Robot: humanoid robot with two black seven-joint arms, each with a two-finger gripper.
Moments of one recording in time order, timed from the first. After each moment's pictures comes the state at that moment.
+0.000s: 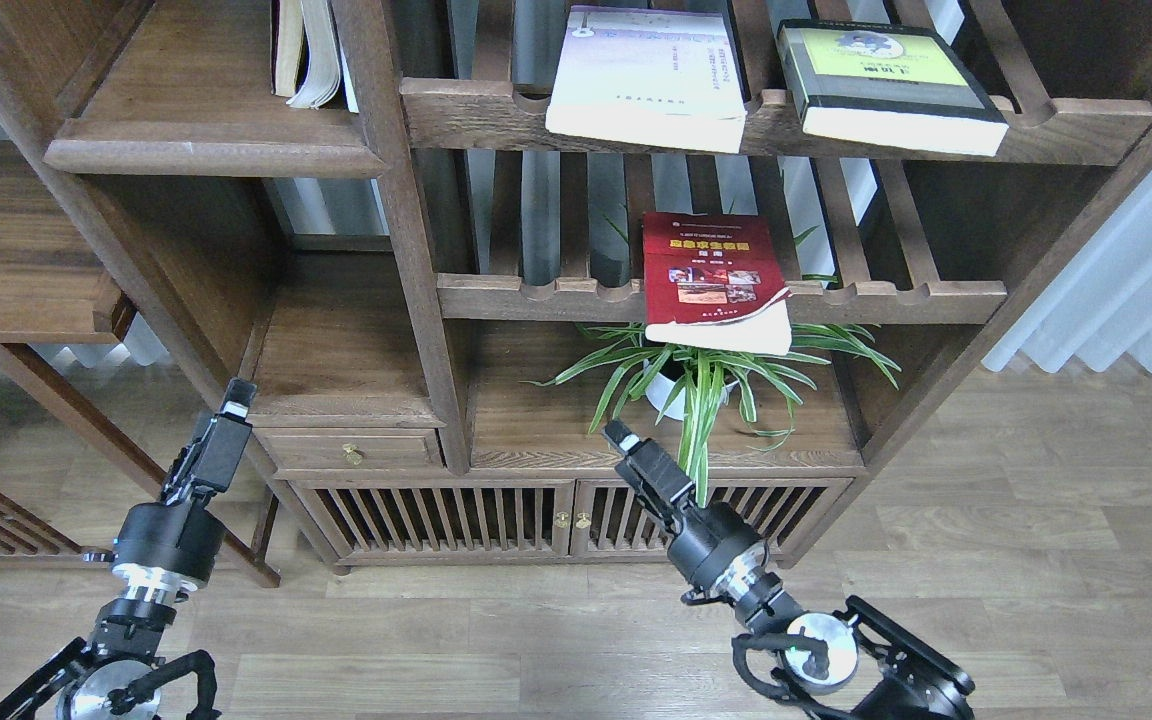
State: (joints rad) left arm -0.04 0.19 -1.12 -0.99 0.28 -0.49 -0.49; right arm 0.23 0.01 0.89 0.86 0.15 0.58 0.04
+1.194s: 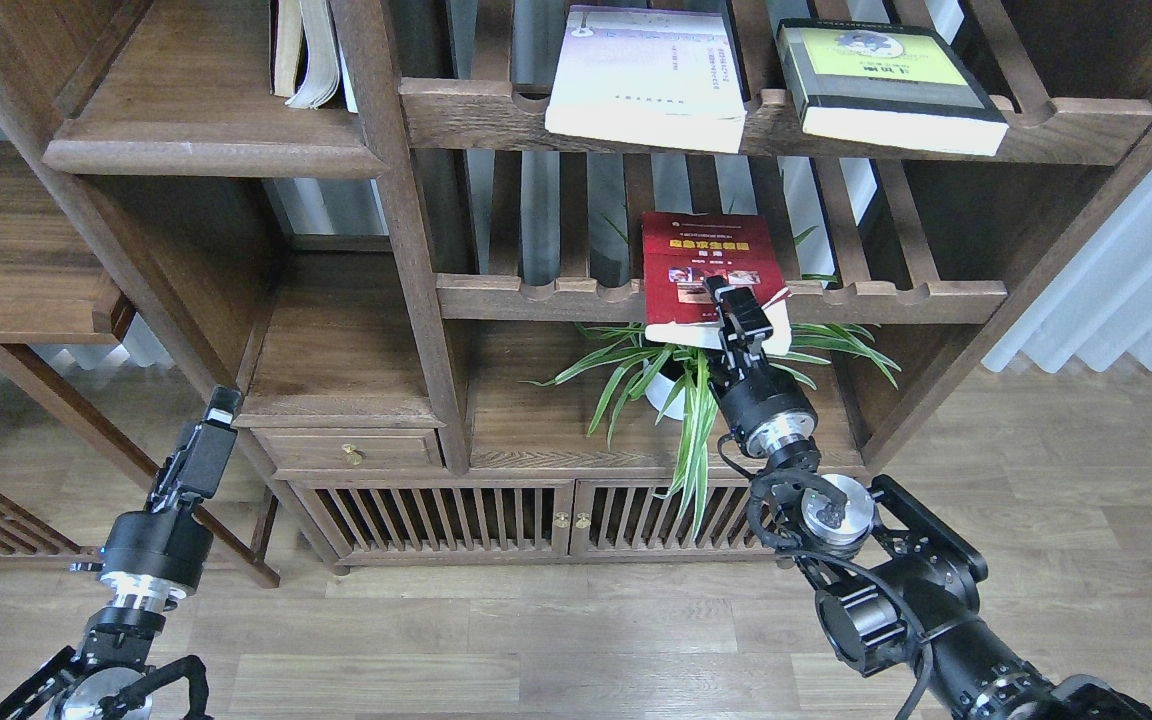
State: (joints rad) left arm -0.03 0.19 -1.13 -0.96 0.28 -0.49 -0.49; right arm 0.37 0.01 1.05 0.84 0.41 0.32 0.12
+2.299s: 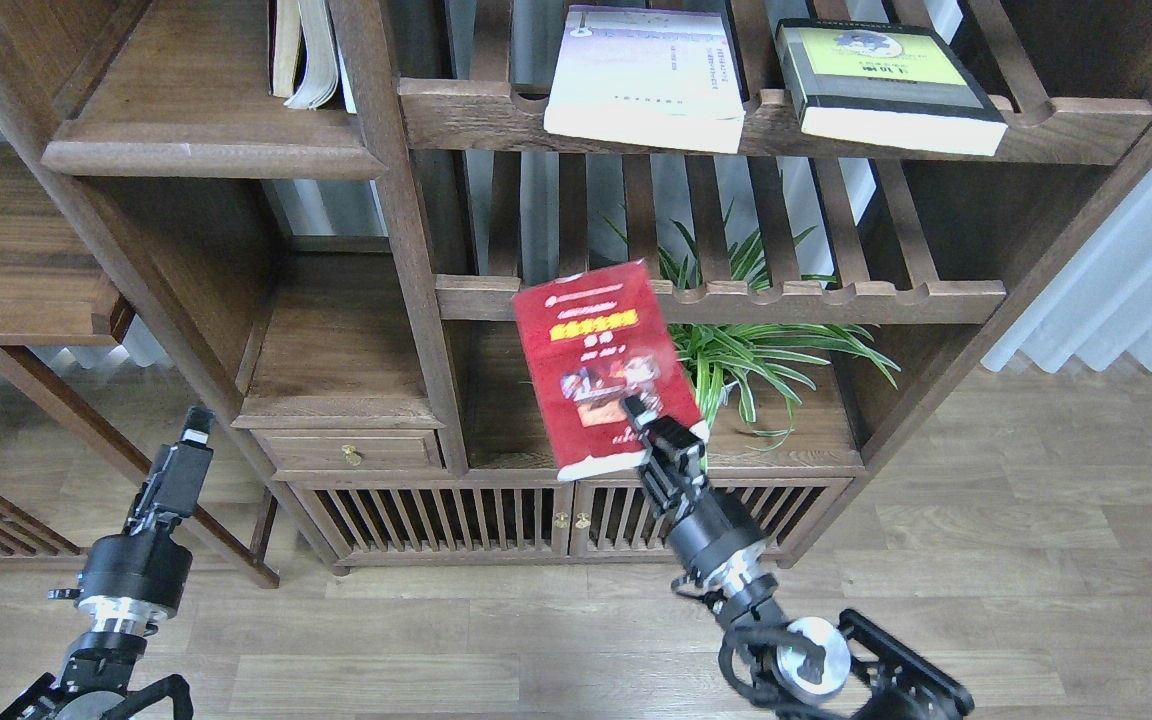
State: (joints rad) left arm 0.07 0.18 -1.19 -0.93 0.28 -0.49 -0.49; right arm -0.05 0.01 0.82 1.02 0.28 0.58 0.01
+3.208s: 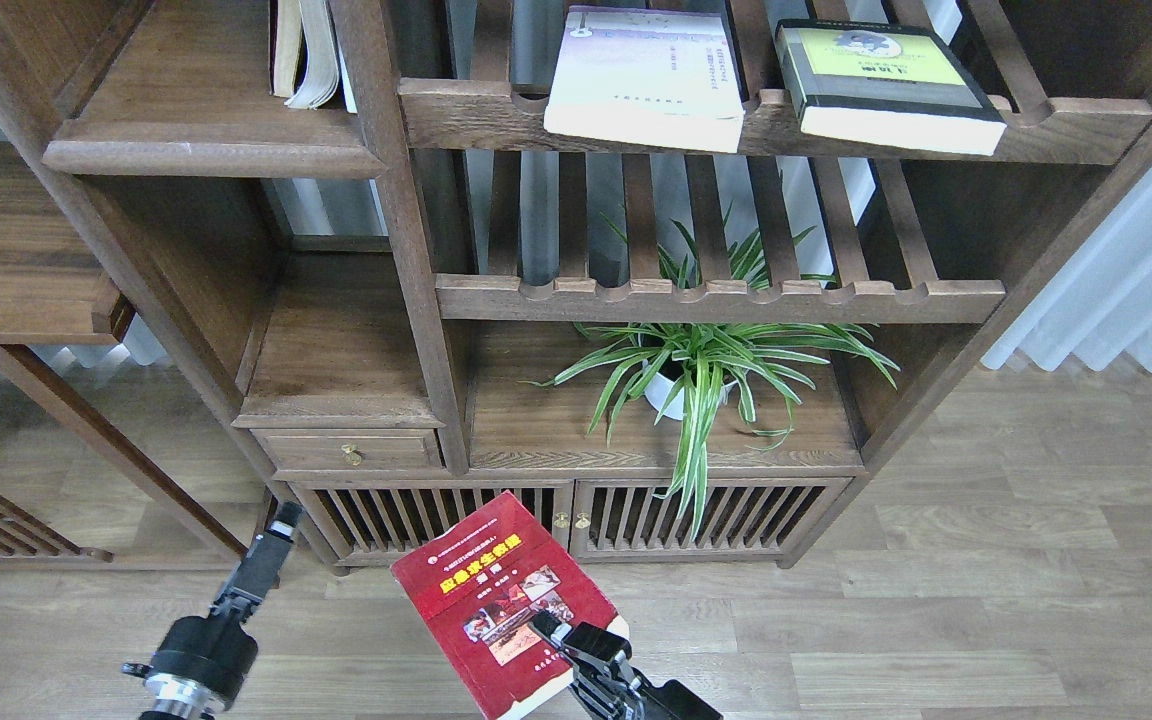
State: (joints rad) left arm 0.03 0.26 -0.87 -0.94 0.04 -0.49 -0.49; right arm -0.14 0.01 0.72 1.01 0.27 0.58 -0.14
